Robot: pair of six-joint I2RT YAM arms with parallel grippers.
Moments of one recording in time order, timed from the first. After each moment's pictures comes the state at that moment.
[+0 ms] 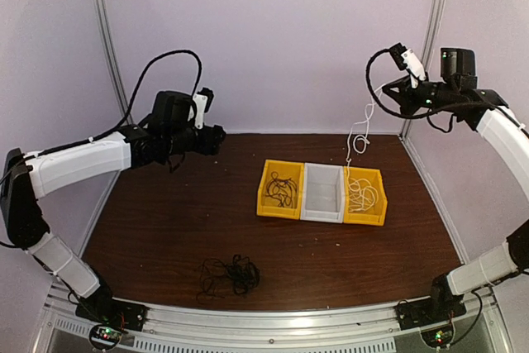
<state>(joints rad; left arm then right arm) -0.67 1.53 1.26 -0.16 -0.25 -0.11 0.15 1.32 1.49 -0.50 -0.40 -0.36</state>
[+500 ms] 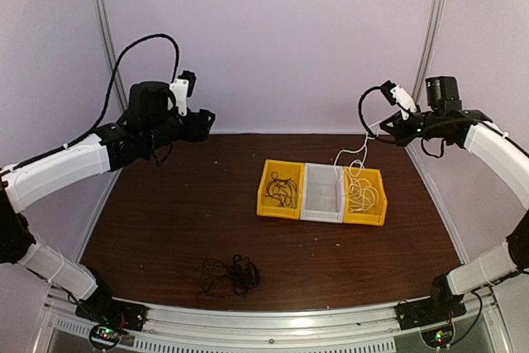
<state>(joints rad) -0.64 1.39 1.20 -0.10 -0.26 -0.10 0.14 1.32 1.28 -0.50 -0.33 -0.39</state>
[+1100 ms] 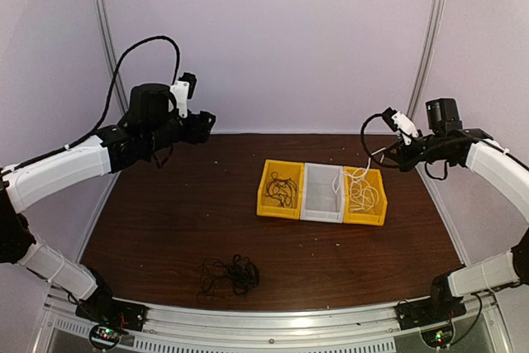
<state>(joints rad) -0.64 1.39 1.18 -0.08 -0.26 -0.10 0.12 1.23 1.10 -0.56 -0.33 -0.41</state>
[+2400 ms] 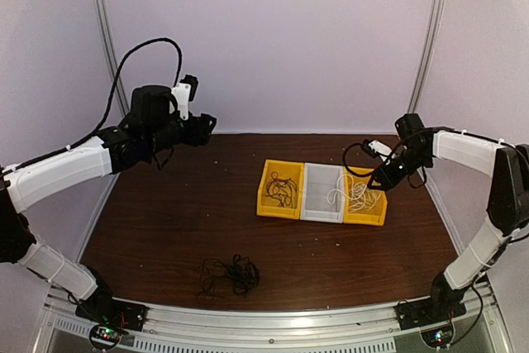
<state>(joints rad) -0.64 1.39 1.17 -0.07 -0.25 -0.09 0.14 1.60 1.14 -0.66 -0.34 -0.45</state>
